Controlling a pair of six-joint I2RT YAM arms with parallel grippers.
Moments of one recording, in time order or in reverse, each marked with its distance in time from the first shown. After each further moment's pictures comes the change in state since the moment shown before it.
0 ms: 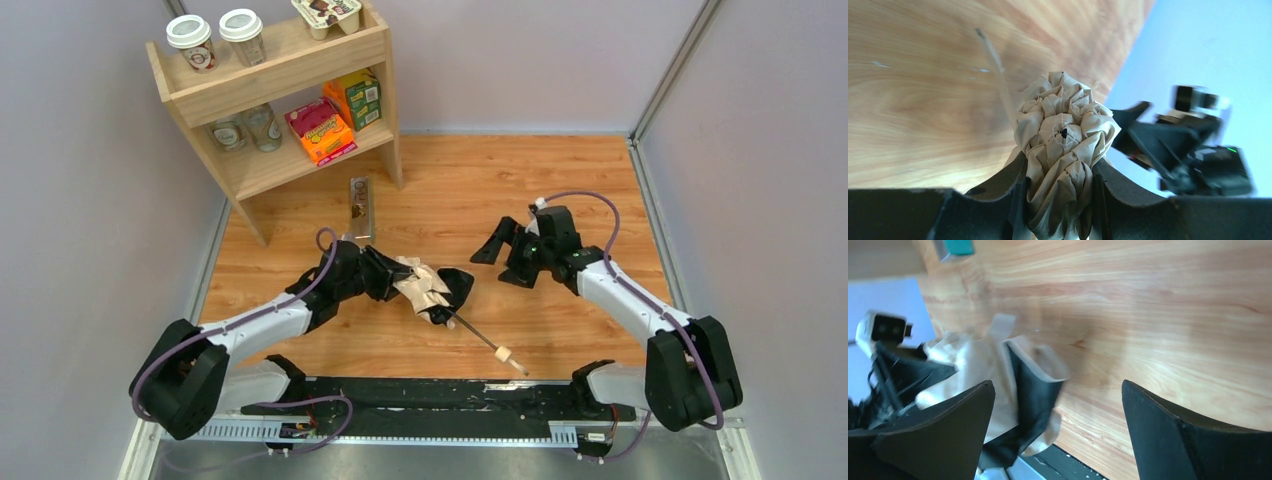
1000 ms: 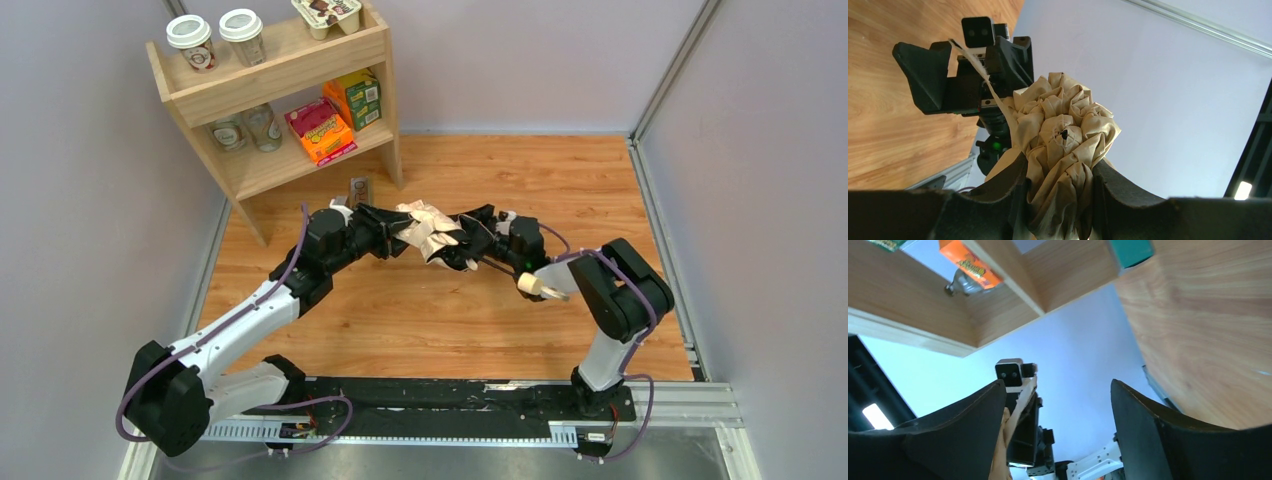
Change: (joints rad) left arm 0.026 -0.117 0.246 0.013 0.005 -0.291; right arm 0.043 0.470 -0.173 1.214 -0.138 1.097
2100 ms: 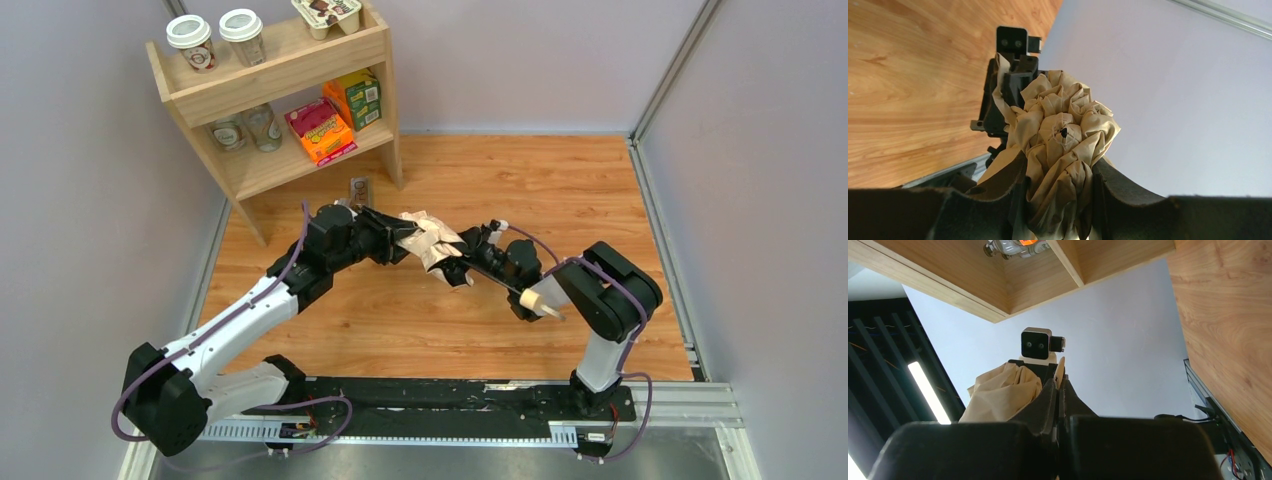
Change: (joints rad) left arm -0.023 -0.004 0.089 -0.220 -0.014 0.066; right arm 0.143 0.064 -0.072 0.414 0.161 0.160
